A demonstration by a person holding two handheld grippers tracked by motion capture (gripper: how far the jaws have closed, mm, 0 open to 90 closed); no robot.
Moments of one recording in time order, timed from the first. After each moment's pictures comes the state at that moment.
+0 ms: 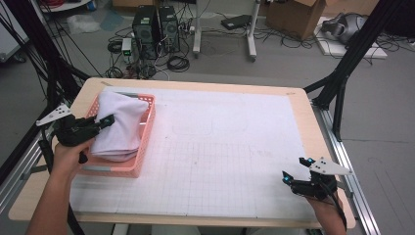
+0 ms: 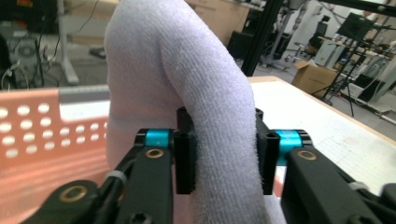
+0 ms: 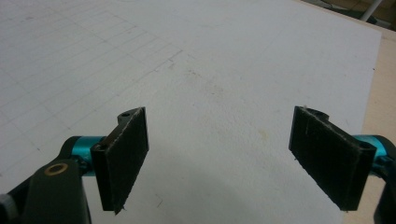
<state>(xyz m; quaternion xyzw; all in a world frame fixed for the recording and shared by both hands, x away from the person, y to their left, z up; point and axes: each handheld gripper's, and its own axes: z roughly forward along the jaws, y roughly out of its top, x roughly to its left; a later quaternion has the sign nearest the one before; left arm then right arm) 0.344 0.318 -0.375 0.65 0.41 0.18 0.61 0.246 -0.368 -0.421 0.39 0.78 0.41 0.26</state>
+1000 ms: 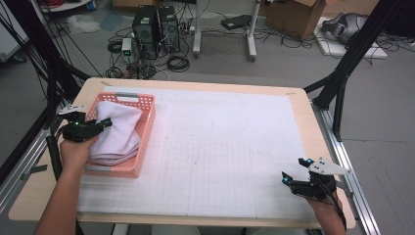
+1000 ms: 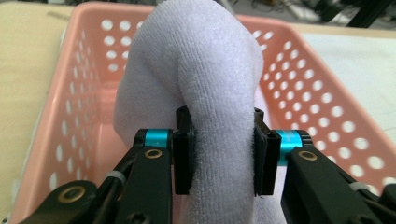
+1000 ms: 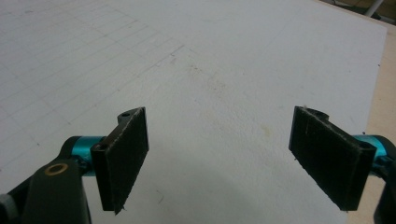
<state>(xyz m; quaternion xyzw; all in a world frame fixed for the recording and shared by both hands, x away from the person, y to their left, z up) 0.362 0.310 -0.384 0.66 0.57 0.23 0.44 0.246 -0.367 -0.424 0.39 0.78 0.41 0.26</state>
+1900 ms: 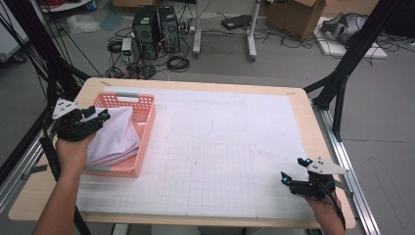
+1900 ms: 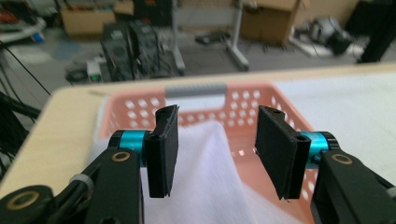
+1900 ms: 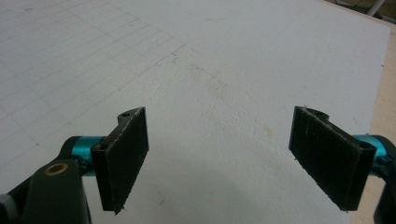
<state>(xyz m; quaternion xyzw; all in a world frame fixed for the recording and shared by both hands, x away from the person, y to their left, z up) 0.342 0.293 -0.353 0.65 0.51 0.33 0.46 0.247 -0.365 -0.424 0.39 0.78 0.40 0.26</state>
